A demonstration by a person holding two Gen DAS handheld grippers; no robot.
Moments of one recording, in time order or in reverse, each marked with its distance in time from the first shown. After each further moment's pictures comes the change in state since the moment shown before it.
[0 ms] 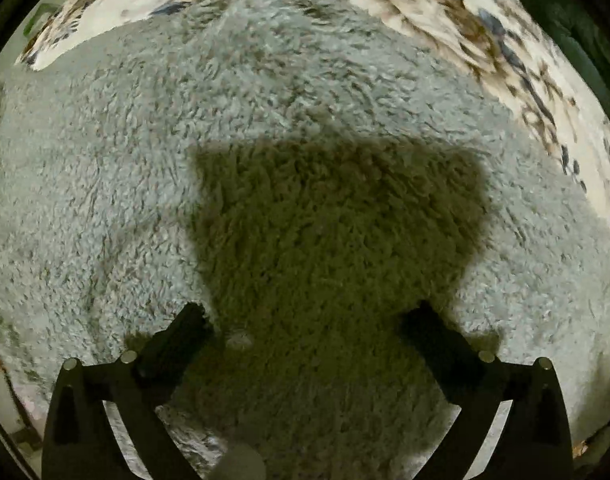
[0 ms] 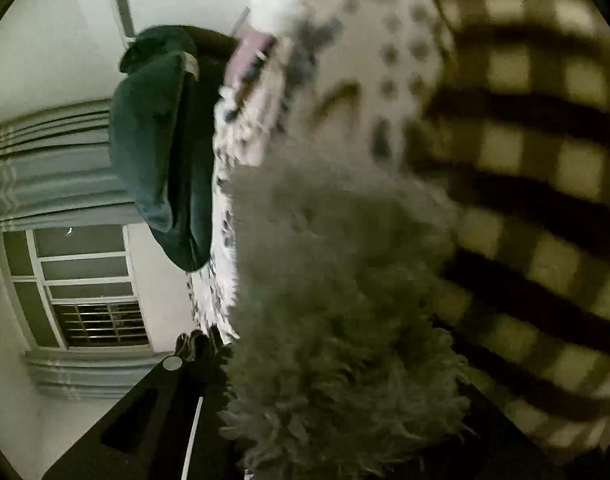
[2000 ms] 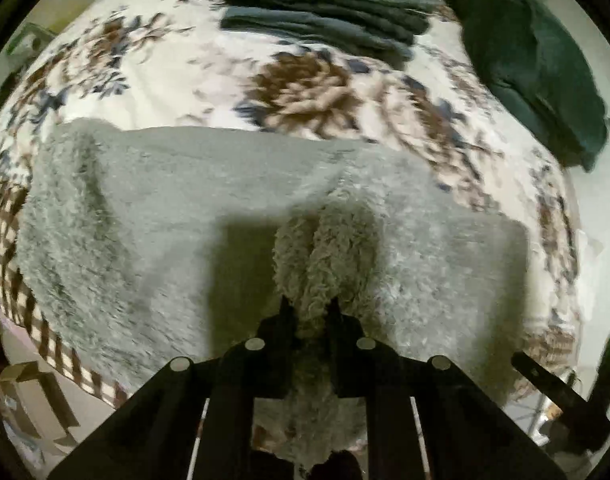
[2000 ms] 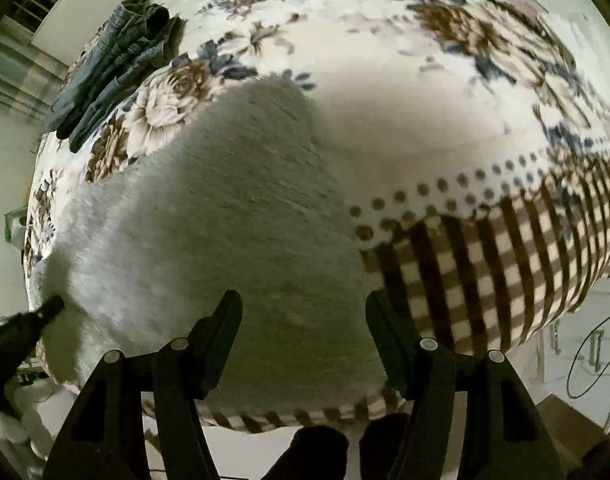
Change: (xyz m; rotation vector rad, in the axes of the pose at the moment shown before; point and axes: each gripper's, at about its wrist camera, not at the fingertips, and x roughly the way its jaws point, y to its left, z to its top) left arm -0.112 0.103 0.011 0.081 -0.146 -0.195; right arm 0.078 0.130 -0.315 -0.893 0.474 -0.677
